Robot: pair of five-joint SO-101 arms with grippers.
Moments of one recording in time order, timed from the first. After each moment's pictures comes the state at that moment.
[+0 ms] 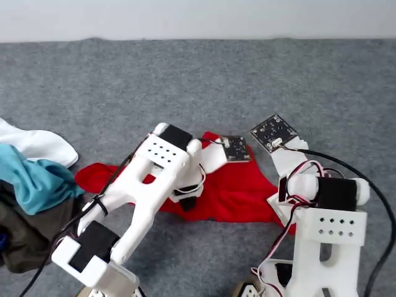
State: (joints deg) left arm 27.6 3.9 14.7 86.9 -35.1; right arm 1.8 -46.0 28.7 100.5 36.8
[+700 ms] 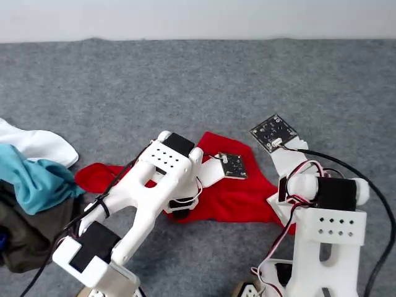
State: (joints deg) left arm 27.9 3.9 20.1 90.9 -36.9; right arm 1.8 -46.0 28.7 100.5 36.8
